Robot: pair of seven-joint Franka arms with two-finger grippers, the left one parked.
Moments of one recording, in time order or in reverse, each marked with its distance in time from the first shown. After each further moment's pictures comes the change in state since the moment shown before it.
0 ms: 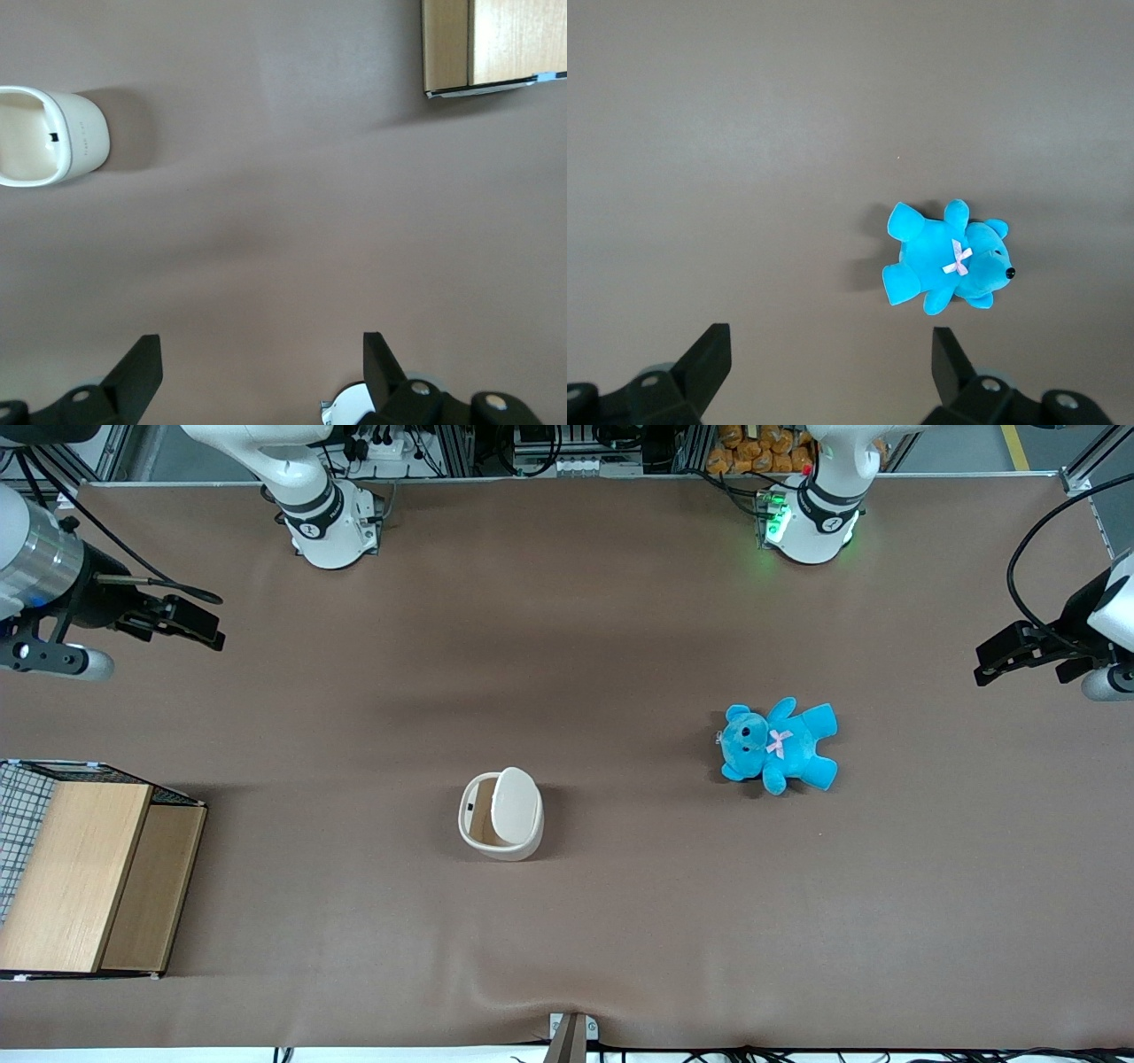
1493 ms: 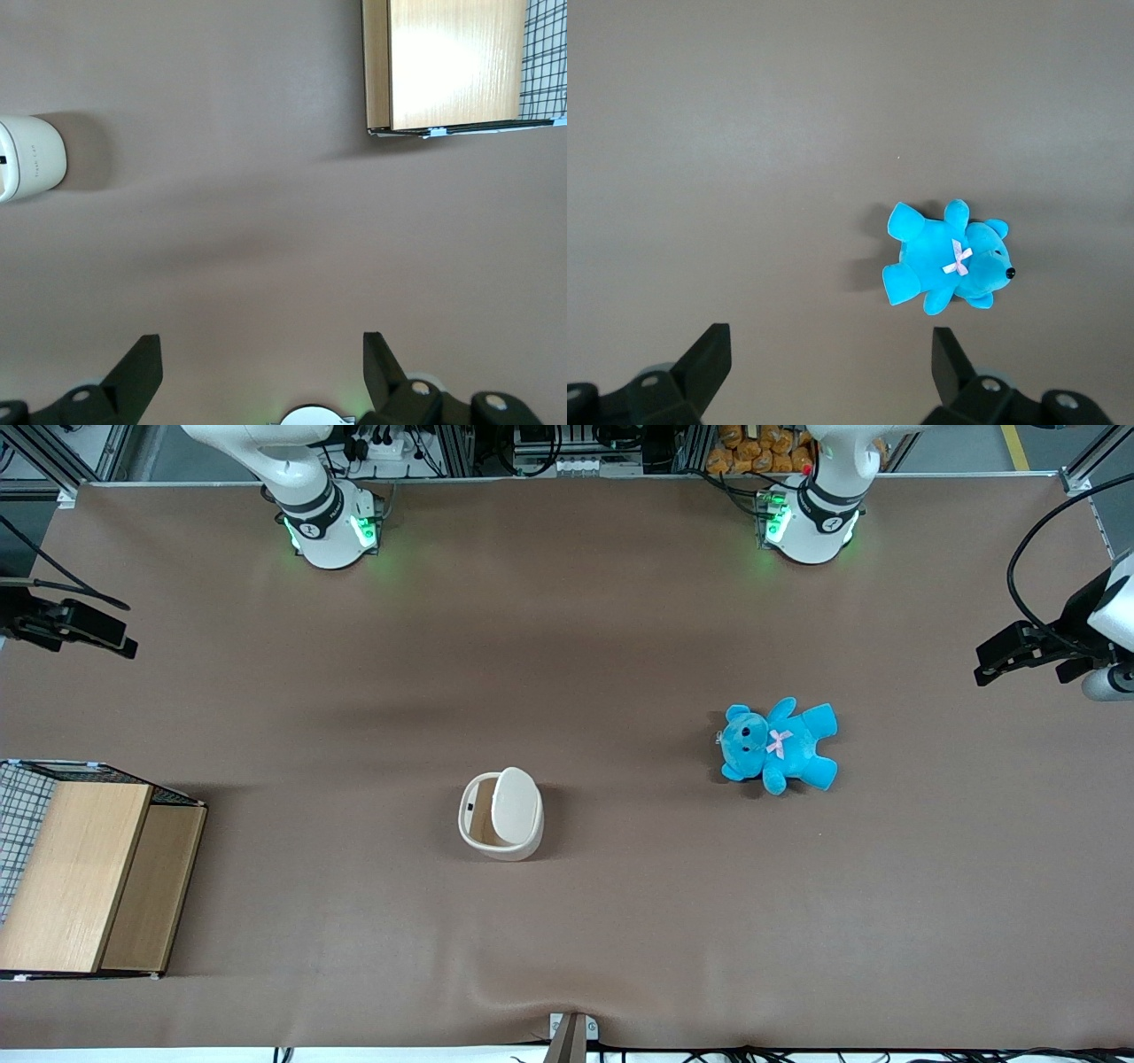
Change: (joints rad) arm -0.010 0.032 -0.152 0.066 -0.023 -0.009 -0.210
